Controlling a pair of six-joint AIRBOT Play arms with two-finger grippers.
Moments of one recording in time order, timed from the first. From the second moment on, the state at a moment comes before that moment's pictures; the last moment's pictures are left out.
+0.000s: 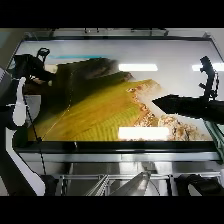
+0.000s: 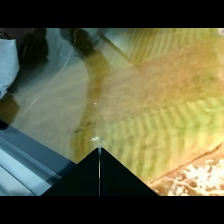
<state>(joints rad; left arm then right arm) 0.06 -2.11 2.05 -1.64 1.11 1.97 0.11 -0.75 0.78 -0.72 0.97 1.25</state>
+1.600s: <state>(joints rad) -0.19 -1.68 1.10 -2.55 1.37 2.00 -0.10 -1.41 0.78 -0.66 1.14 1.16</state>
